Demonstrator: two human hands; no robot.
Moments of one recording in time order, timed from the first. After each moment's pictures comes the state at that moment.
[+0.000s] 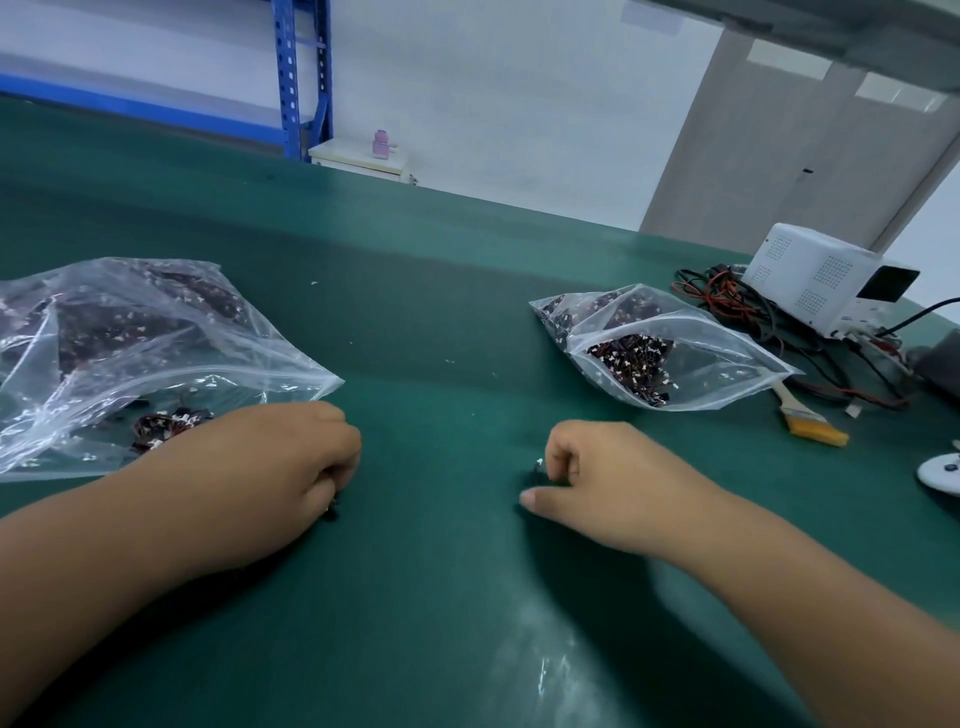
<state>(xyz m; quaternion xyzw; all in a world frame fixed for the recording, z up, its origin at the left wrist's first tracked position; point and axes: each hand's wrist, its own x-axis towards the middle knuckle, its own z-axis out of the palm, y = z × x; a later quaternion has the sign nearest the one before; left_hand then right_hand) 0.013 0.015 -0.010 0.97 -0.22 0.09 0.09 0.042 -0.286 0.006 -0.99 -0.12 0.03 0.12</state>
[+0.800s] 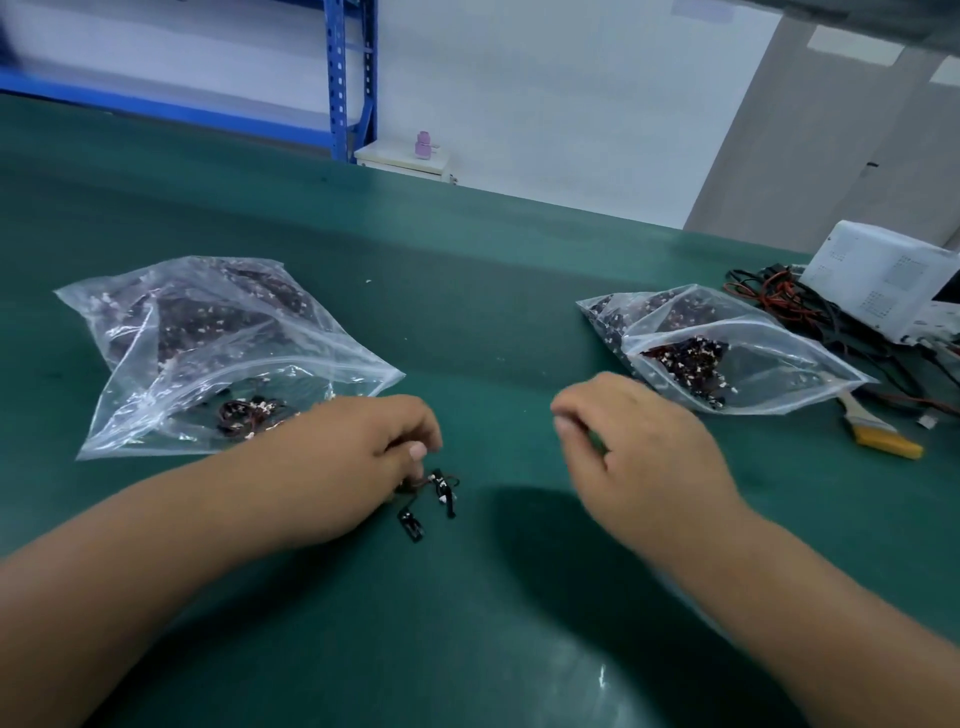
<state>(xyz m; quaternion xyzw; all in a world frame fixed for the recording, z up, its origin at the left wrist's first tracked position) 0.001 0.006 0.001 0.95 -0.11 -0.02 0.30 0.020 -0.246 0.011 -0.91 -0.28 -0.28 0.12</state>
